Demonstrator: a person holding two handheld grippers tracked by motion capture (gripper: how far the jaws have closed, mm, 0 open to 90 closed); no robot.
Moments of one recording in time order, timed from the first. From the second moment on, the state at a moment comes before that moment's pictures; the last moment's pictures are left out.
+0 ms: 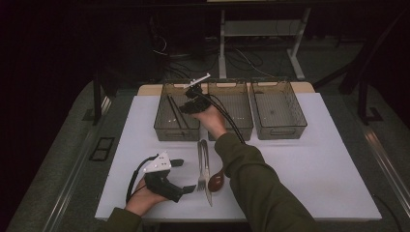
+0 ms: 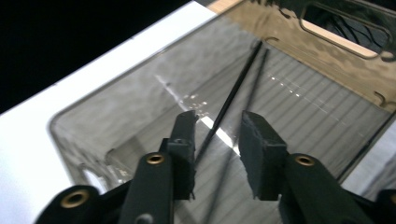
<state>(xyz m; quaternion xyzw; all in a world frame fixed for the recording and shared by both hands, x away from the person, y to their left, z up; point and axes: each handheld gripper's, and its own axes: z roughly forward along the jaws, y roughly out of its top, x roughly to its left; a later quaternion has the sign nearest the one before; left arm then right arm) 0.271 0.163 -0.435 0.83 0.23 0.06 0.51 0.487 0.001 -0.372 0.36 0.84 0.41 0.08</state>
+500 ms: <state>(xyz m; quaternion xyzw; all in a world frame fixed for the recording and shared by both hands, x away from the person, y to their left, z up) 0.271 0.163 -0.435 0.83 0.23 0.06 0.50 0.463 -0.036 -0.359 0.32 0.83 0.46 0.06</state>
